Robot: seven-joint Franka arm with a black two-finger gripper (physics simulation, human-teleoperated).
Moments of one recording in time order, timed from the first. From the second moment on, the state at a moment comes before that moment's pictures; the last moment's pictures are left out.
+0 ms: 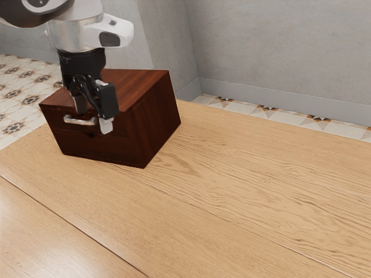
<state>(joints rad) 0.02 0.01 -0.04 -1.22 0.19 1.14 0.21</state>
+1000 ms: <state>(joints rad) -0.02 -0.85 -0.09 -2.08 0.12 1.66 0.69</state>
